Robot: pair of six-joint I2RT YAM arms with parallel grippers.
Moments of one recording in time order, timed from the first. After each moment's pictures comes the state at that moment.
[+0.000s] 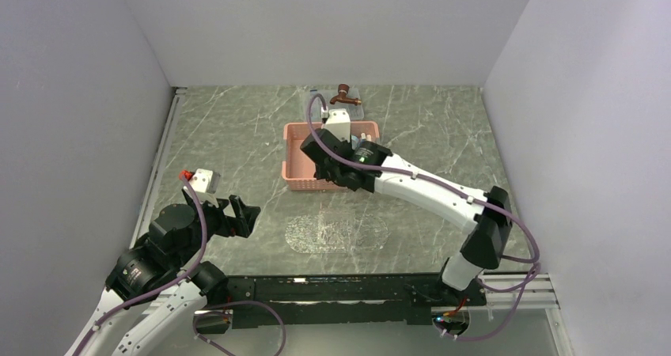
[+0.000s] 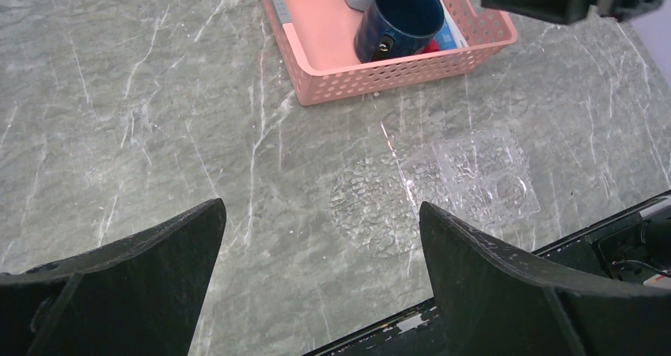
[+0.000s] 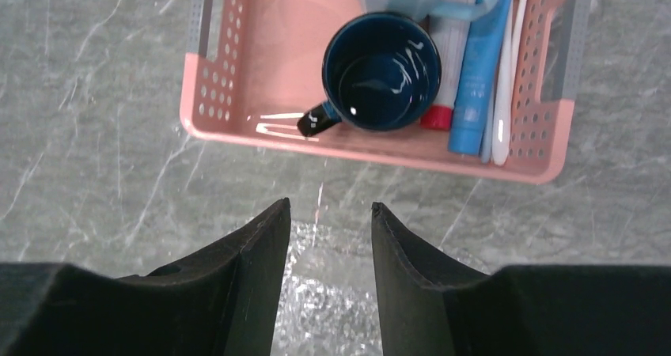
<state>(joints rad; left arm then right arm) -0.65 0.32 0.77 -0.81 -0.20 -0.38 1.03 1.64 1.57 -0.82 0.58 0.71</state>
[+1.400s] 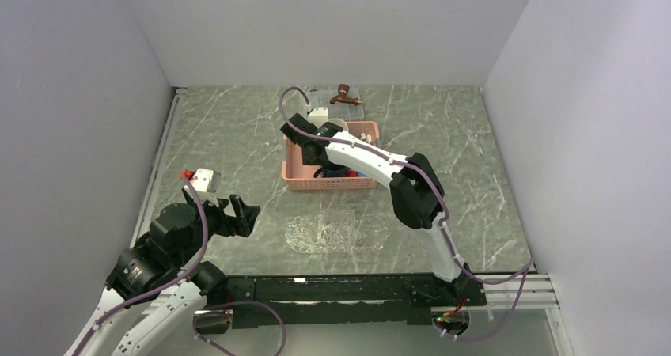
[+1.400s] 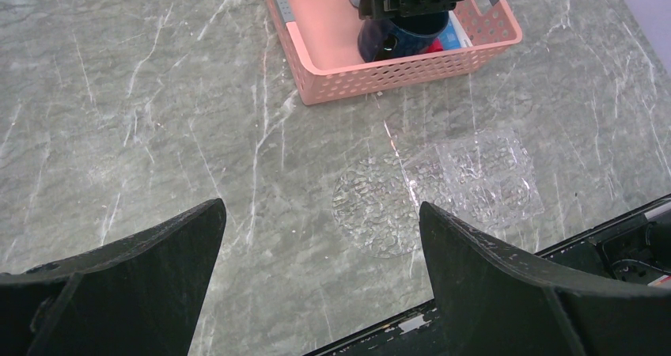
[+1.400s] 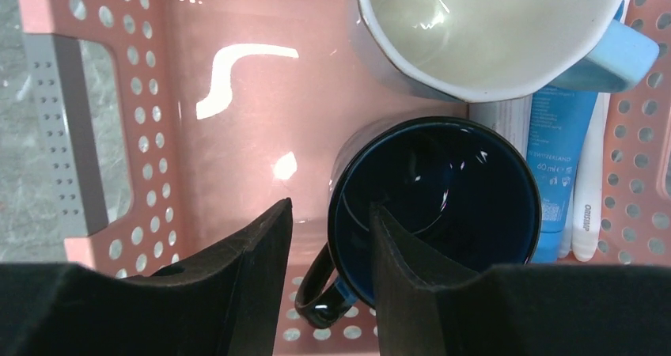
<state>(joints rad) -0.65 0.32 0.77 -0.81 -0.21 -0.38 0.87 2.17 1.90 -0.81 0.52 0.74</state>
